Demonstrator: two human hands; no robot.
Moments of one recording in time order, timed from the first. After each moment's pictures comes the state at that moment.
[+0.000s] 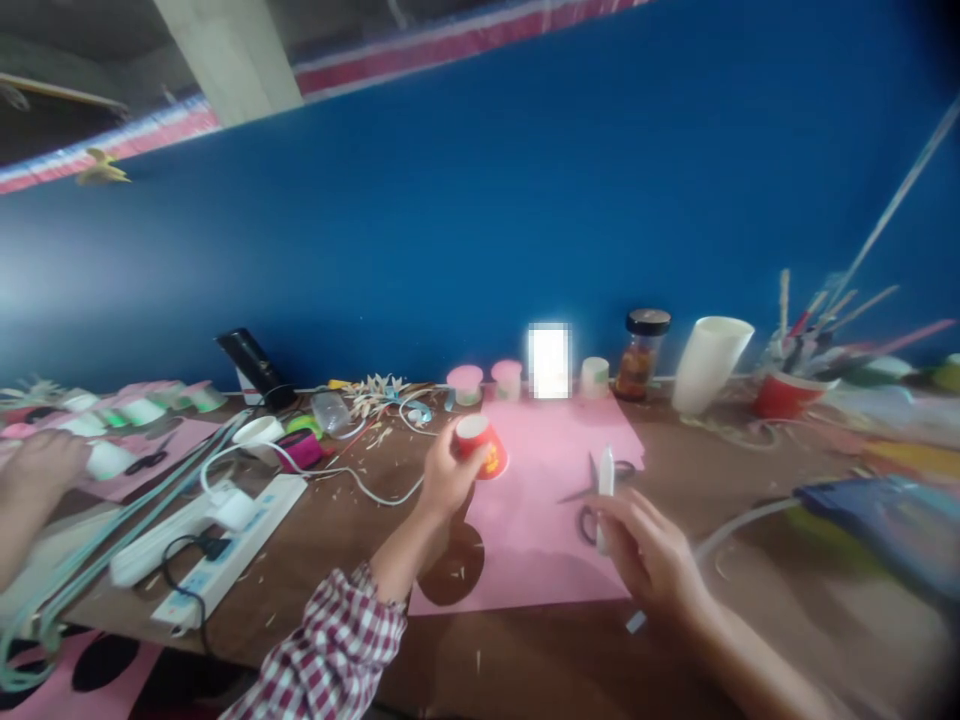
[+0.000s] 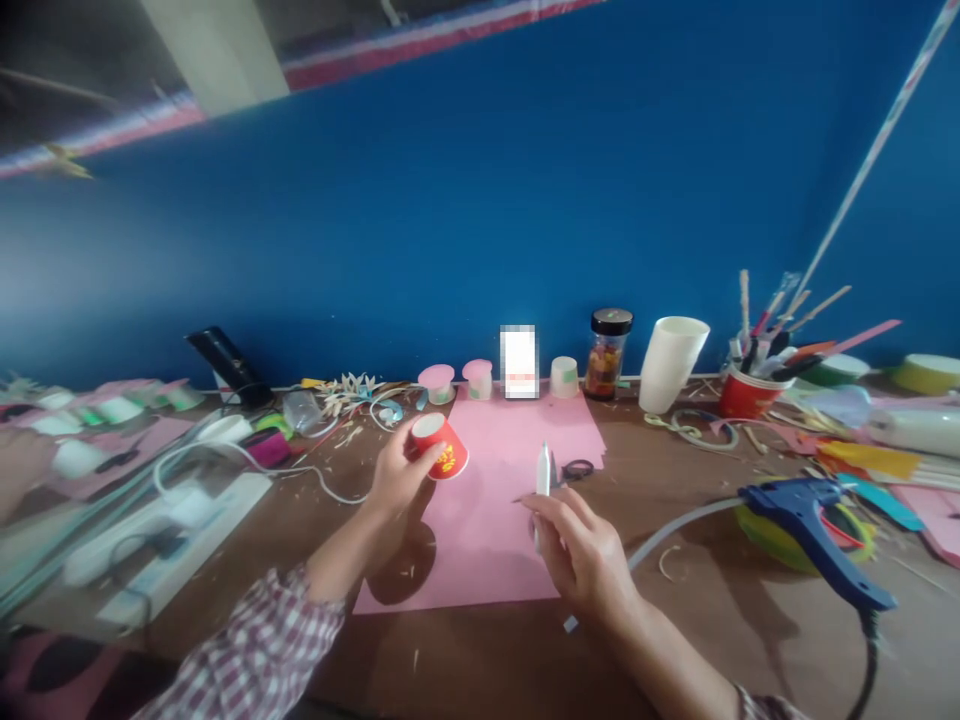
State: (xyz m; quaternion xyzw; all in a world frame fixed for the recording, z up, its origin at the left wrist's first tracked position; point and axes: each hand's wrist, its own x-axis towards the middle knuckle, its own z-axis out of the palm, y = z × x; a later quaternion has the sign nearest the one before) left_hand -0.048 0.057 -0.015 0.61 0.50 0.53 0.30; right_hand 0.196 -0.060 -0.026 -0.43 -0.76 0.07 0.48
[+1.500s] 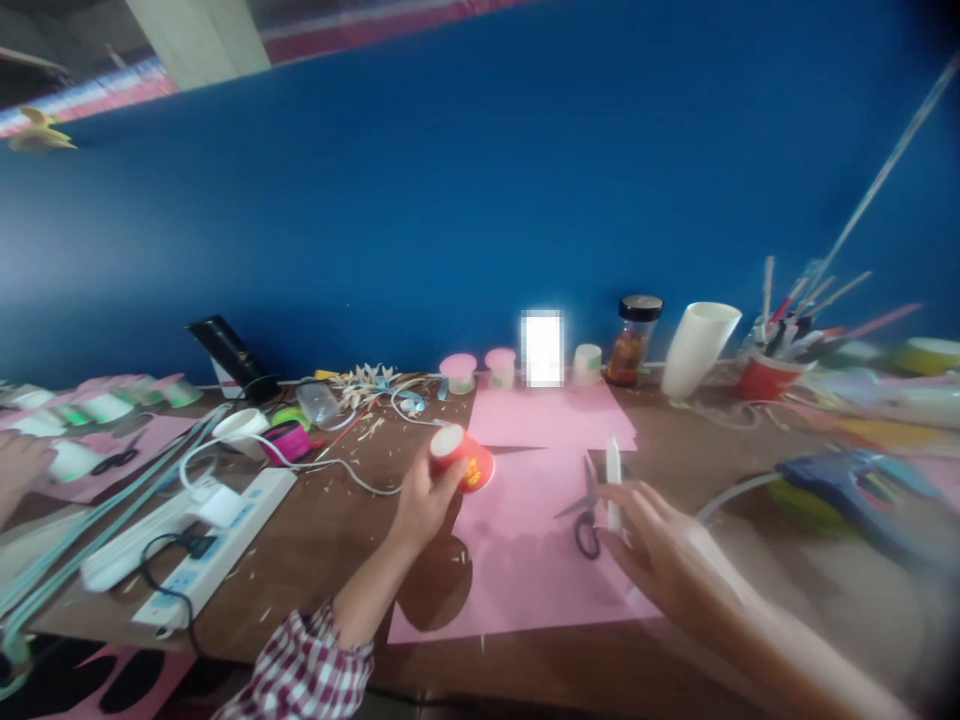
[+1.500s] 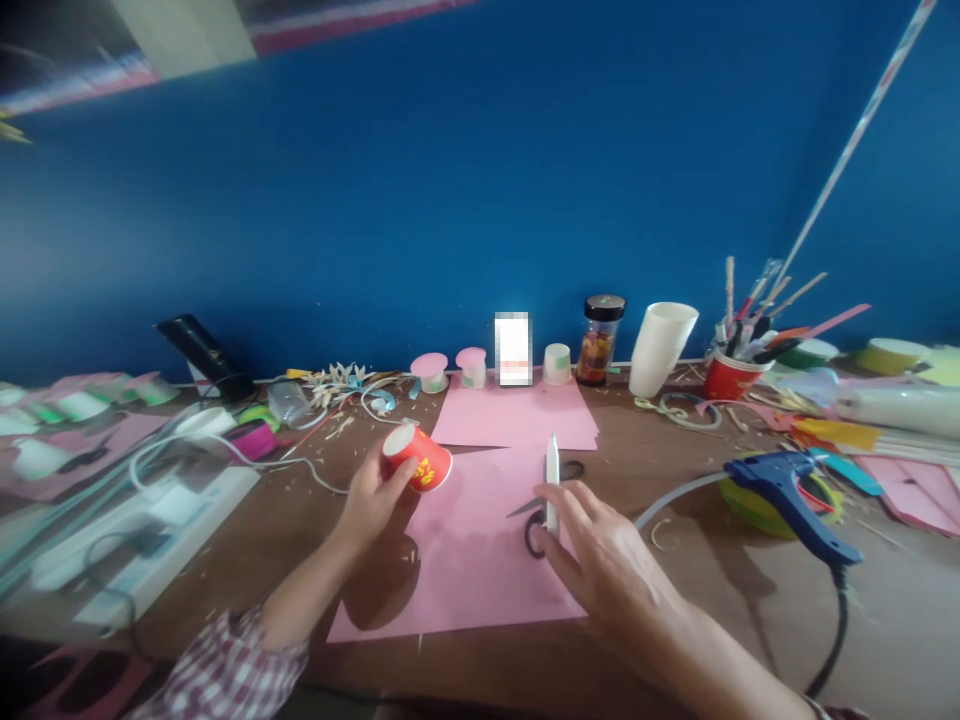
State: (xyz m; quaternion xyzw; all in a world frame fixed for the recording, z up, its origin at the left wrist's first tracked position) left_hand -0.078 0.017 -0.022 0.64 0.52 0.48 0.31; right_hand 0.201 -0.084 -0.009 -0.55 -0.79 0.03 0.28
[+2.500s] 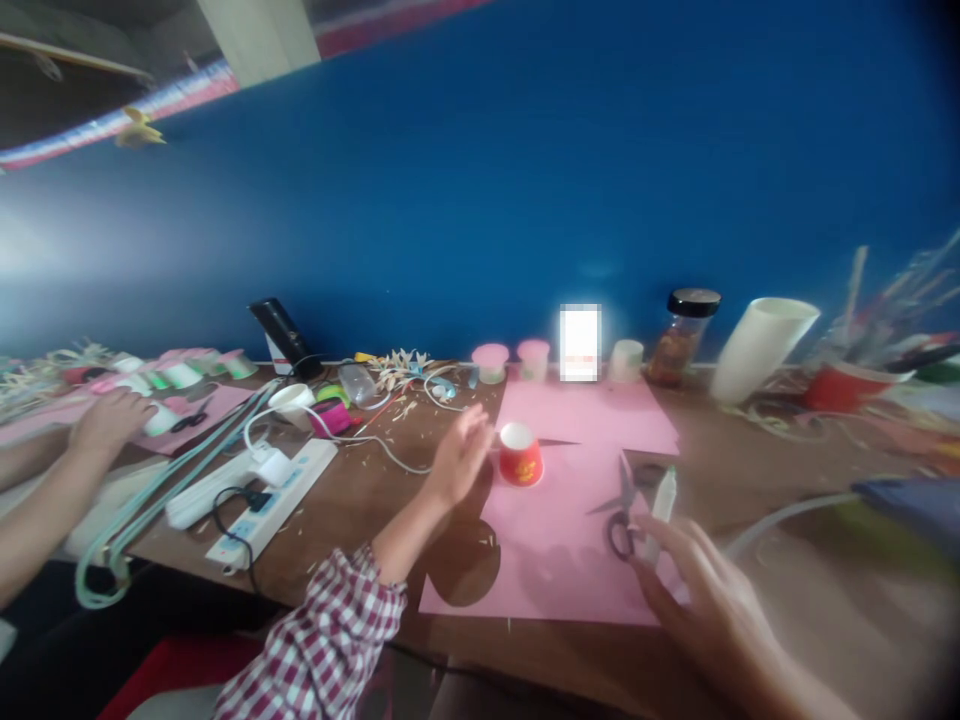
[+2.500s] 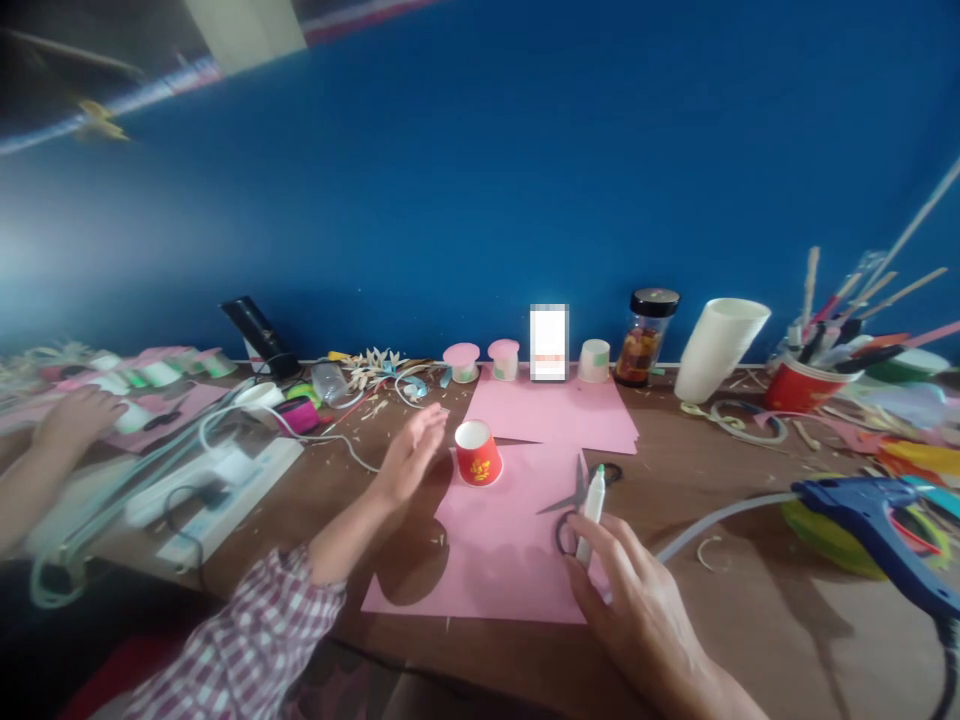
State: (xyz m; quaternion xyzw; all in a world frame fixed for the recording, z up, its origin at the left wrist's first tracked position) left_hand -0.085 0.032 -0.016 0.65 0.49 0.45 0.35; right_hand 0.192 -0.101 -0.061 -0.55 -0.76 -0.03 0.36
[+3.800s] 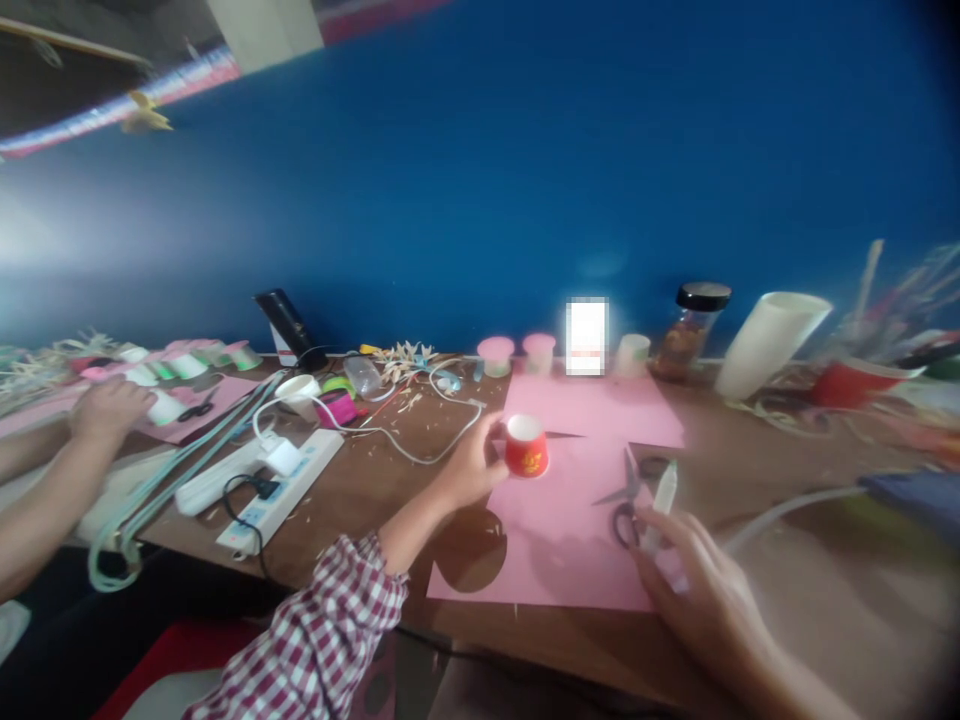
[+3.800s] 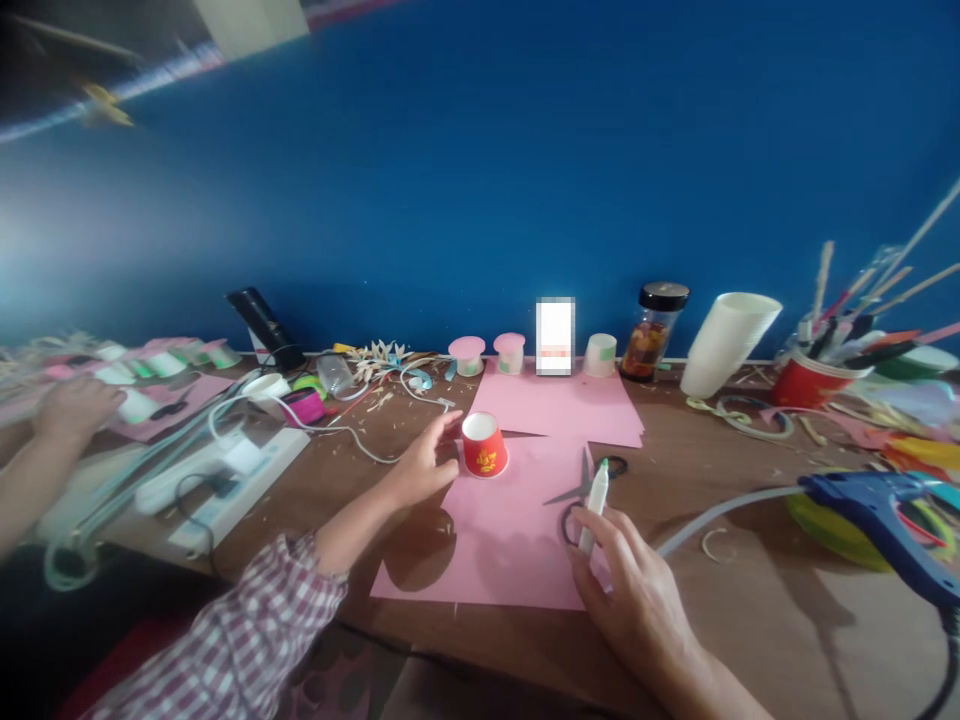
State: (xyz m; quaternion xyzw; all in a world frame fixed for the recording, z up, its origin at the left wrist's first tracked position) left_hand -0.085 0.025 -0.023 0.73 0.43 0.38 0.36; right_hand 0.184 -0.101 -0.065 -0.55 -0.75 -0.05 0.37
